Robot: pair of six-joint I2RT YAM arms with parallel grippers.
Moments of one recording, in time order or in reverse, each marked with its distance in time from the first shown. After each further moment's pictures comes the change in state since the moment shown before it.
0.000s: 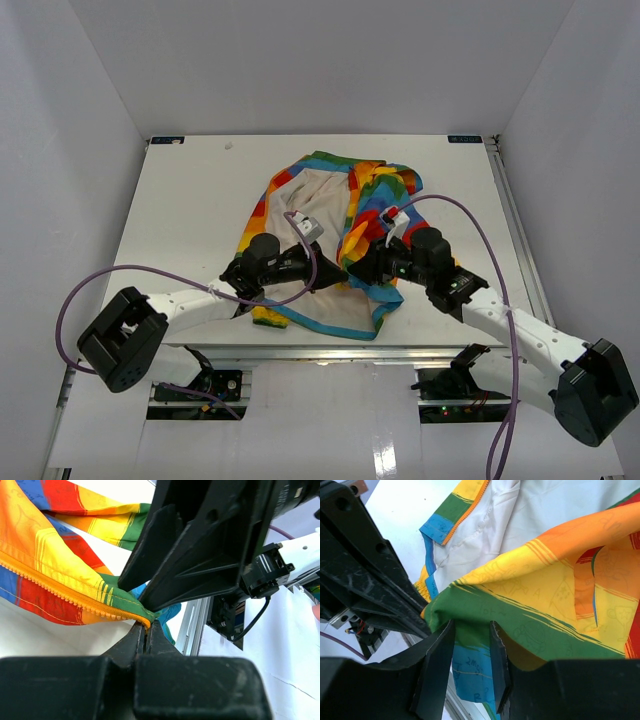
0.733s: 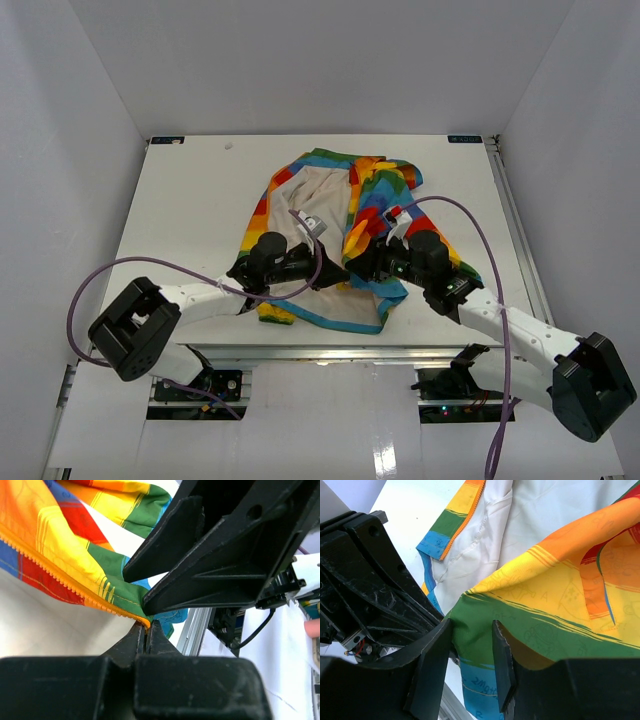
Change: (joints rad) left arm -0.002 0.075 0.023 -0.010 -0.042 -0.076; right arm 0.001 0.027 -0.039 0.109 0.079 0.066
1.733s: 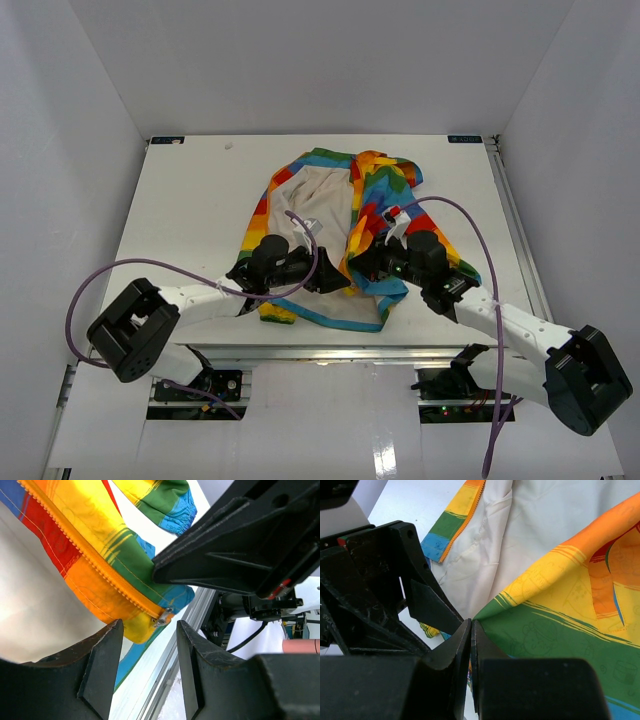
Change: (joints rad) left arm 0.000 -0.003 -0.012 -0.090 -0.081 -0.157; right arm -0.003 0.042 -0.021 0.073 -0.014 0.011
